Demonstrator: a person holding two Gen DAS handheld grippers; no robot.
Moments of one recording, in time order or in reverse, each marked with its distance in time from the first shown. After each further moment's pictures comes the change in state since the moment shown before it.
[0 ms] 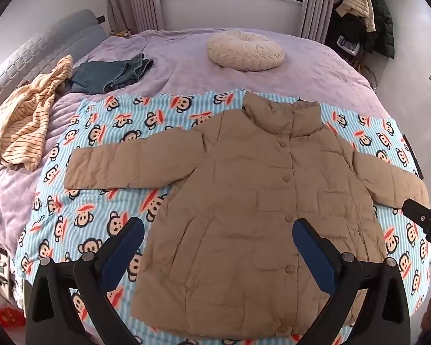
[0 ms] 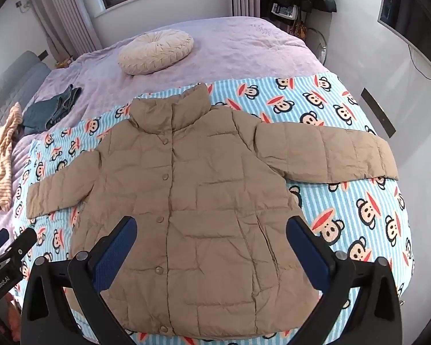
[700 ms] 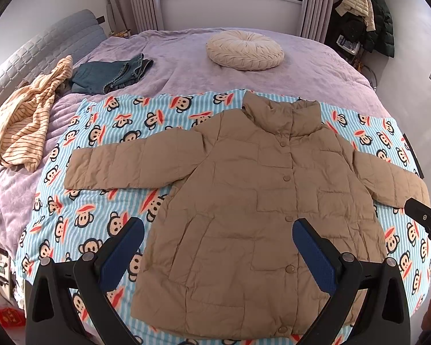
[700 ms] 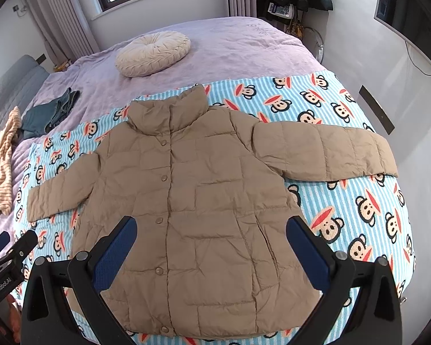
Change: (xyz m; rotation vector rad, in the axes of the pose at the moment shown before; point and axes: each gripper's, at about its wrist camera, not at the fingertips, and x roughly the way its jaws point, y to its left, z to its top) left arm -0.001 -0.004 -0.002 0.005 0.001 0.004; right arm 0.001 -0.003 0.001 0.016 -0.003 -0.001
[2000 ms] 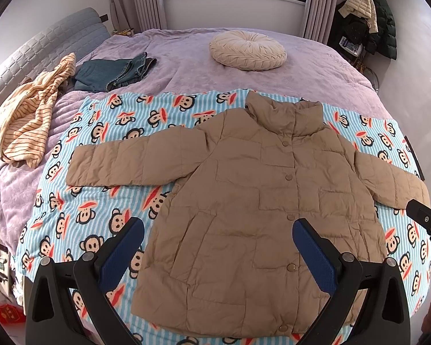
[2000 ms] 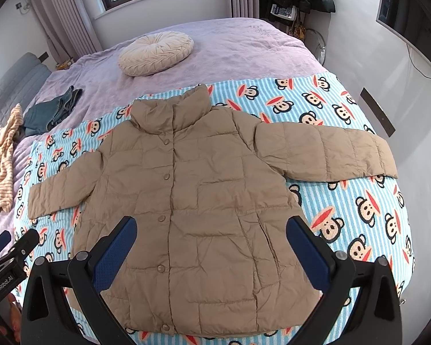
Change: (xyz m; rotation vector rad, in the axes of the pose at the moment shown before) left arm -0.003 0.003 -0.004 -0.009 -0.003 0.007; right arm -0.002 0.000 -0.001 -0.005 0.000 0.002
